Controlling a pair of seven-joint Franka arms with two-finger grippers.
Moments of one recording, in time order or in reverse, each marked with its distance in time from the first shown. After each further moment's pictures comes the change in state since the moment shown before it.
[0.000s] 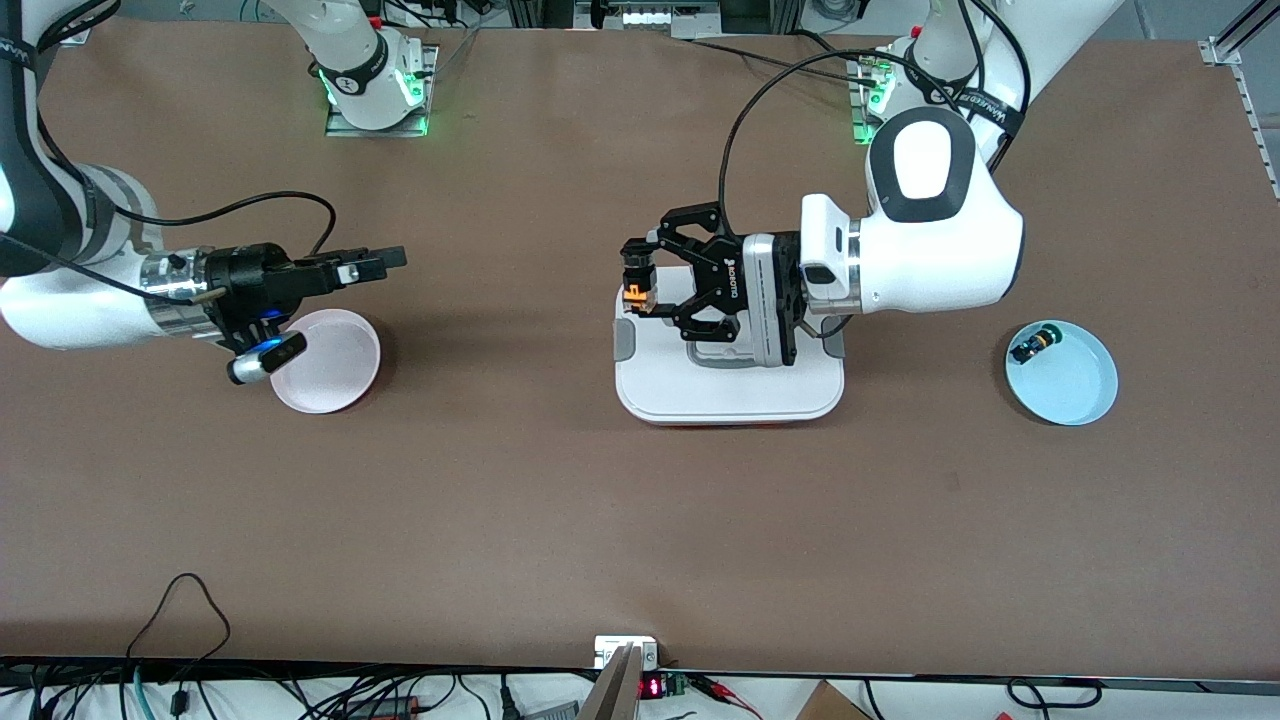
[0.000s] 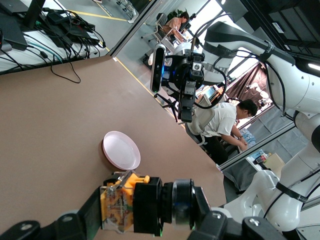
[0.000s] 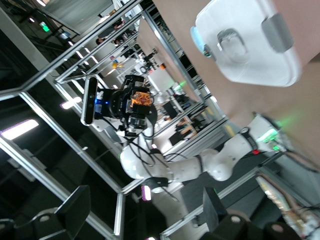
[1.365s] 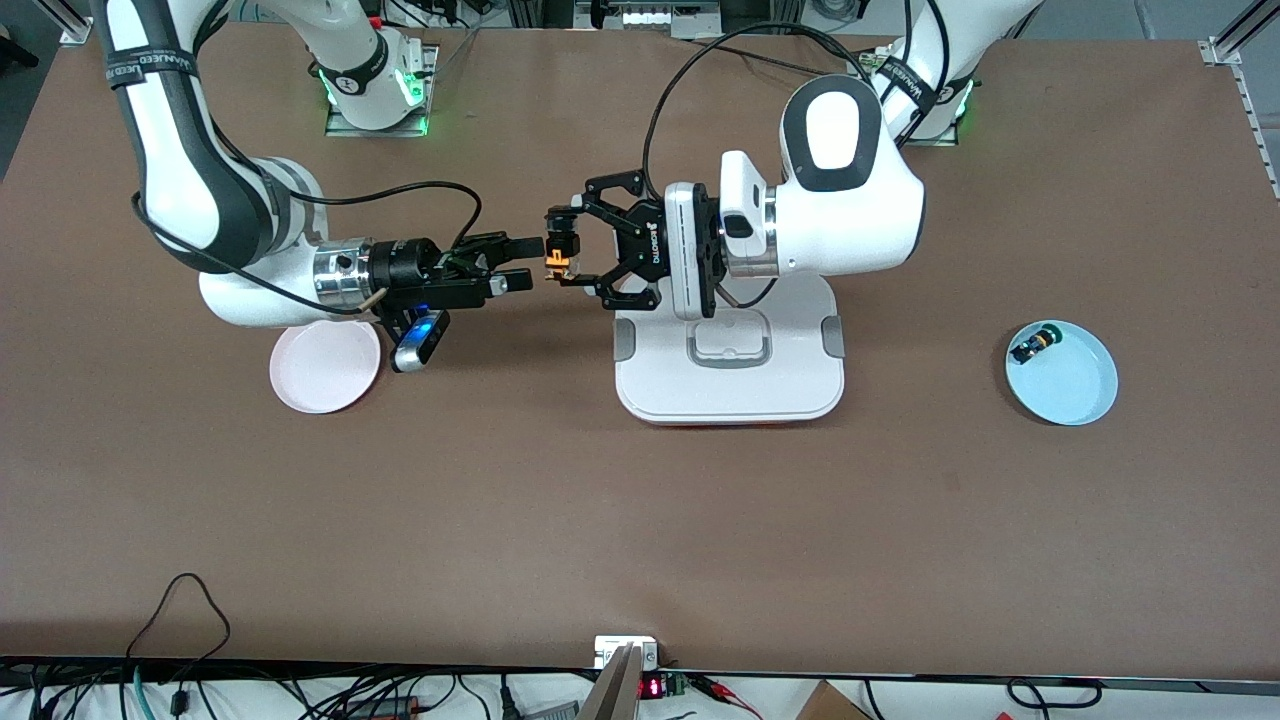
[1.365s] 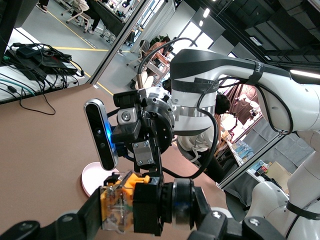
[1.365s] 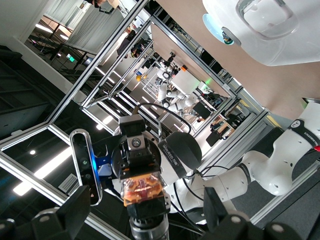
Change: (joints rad) left arm -0.151 0.018 -0.002 -0.004 -0.210 0.171 0.237; right arm 0.249 -0.004 0.021 -0.091 0.271 0.271 0.090
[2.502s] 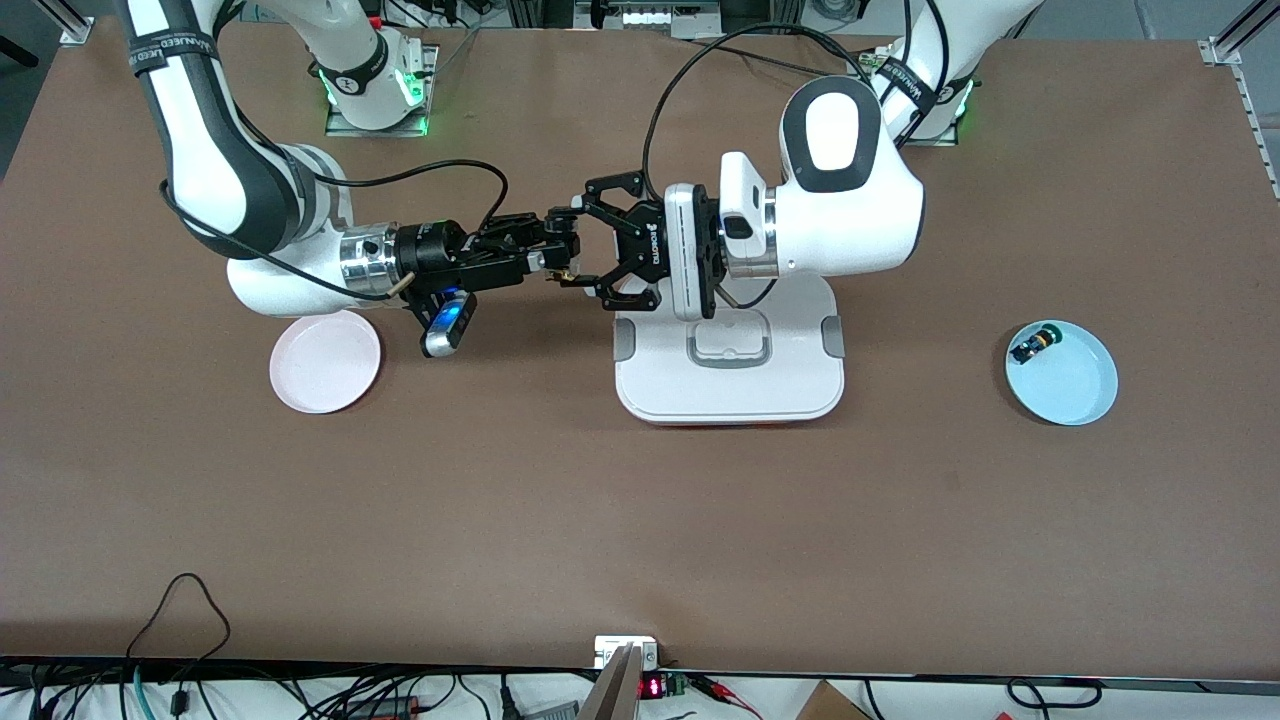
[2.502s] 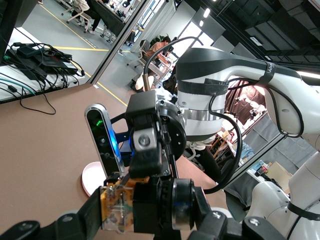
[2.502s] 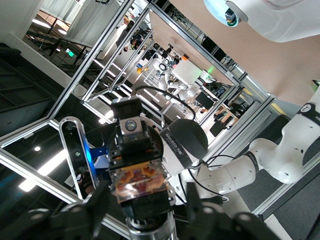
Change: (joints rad) left arm 0.000 0.002 0.000 0.000 0.000 0.001 0.000; right arm 0.029 -0.013 0.021 0.001 0.040 0.008 0.043
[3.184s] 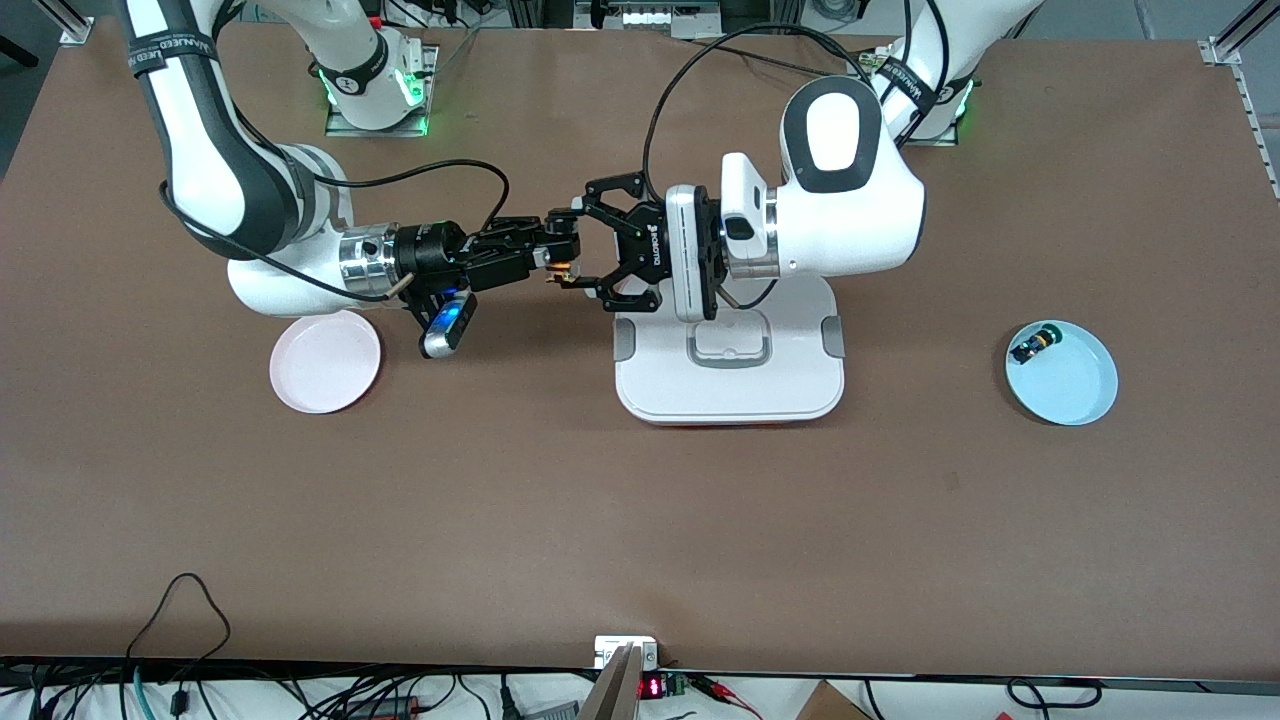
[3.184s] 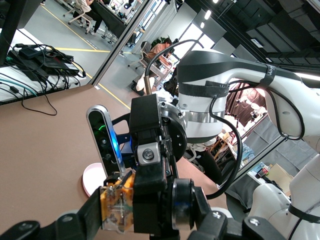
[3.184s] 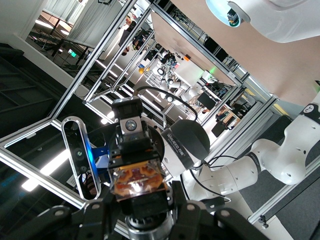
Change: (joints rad) left arm 0.000 0.000 0.000 0.001 -0.005 0.005 -0.002; right arm 0.000 0.000 0.000 -0.002 0.004 0.002 -0.005
